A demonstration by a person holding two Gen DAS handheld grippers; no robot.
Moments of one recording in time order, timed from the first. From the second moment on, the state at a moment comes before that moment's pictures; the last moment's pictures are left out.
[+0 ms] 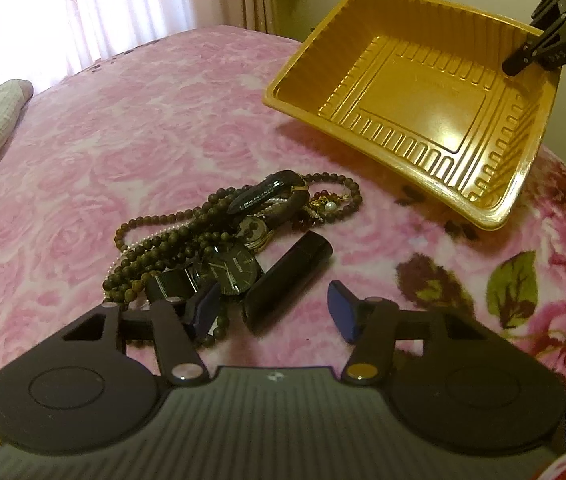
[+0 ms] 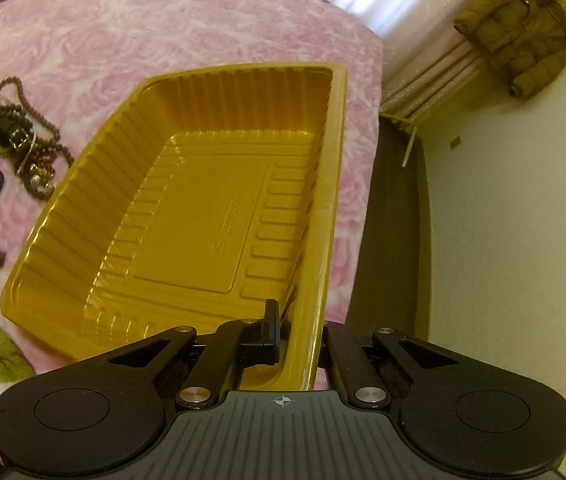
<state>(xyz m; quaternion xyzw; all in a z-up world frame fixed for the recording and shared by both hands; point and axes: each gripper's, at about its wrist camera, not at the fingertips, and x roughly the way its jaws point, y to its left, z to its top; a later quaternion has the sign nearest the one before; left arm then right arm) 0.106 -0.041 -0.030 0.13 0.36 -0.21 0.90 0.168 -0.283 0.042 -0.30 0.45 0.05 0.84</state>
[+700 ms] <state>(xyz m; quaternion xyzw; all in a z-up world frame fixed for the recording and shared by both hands) 0.114 -0.058 -0.039 0.21 0.35 -0.27 0.87 0.166 -0.284 0.042 -0.29 0.45 0.04 0.84</state>
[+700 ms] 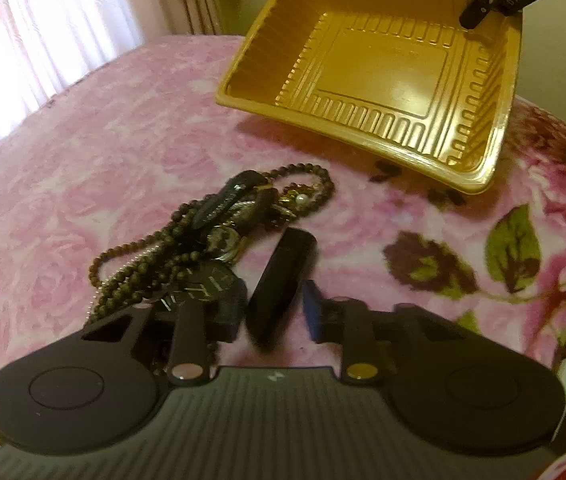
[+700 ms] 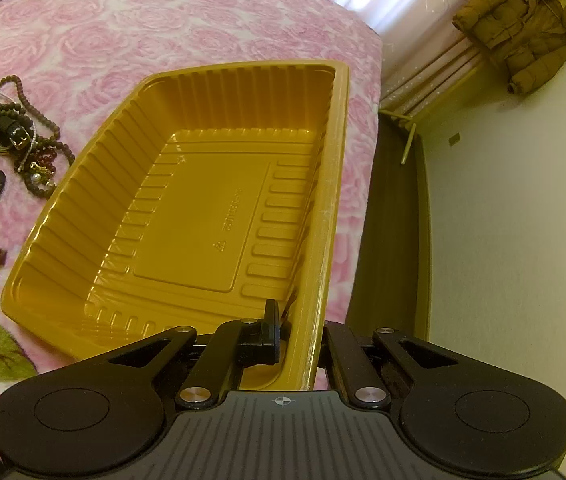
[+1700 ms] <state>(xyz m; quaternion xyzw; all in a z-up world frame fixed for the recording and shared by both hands) 0.129 -0.130 0.027 0.09 0.30 -0.32 0.89 0.163 -0.285 0.038 -0.28 0.46 0.04 0.84</state>
